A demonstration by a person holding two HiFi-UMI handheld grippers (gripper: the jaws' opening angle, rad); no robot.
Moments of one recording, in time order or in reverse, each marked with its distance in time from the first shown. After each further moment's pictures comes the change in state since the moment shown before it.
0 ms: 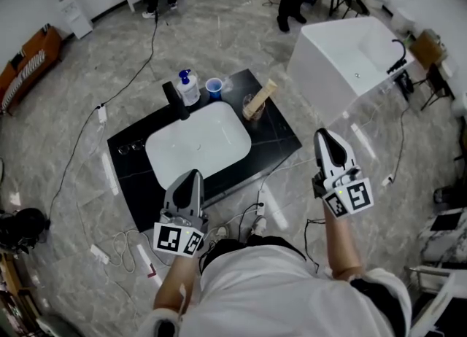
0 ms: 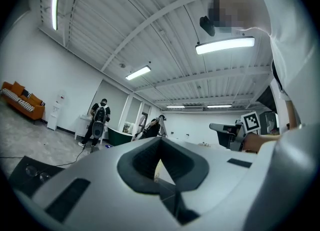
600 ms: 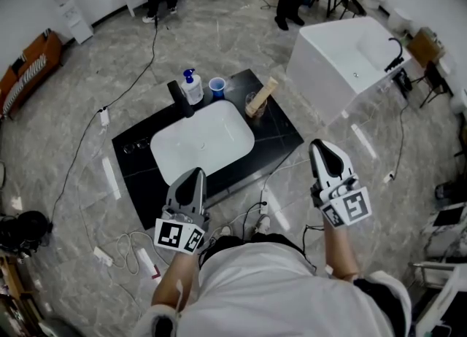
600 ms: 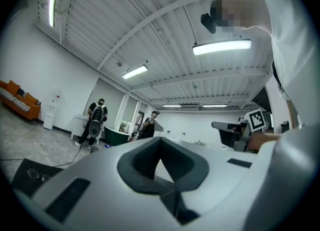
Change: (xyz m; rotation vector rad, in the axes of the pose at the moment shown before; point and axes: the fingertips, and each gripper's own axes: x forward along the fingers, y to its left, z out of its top) left arm -0.022 -0.001 0.007 0.008 0.009 -0.050; right arm -0.030 0.055 0.009 -0.044 0.012 0.035
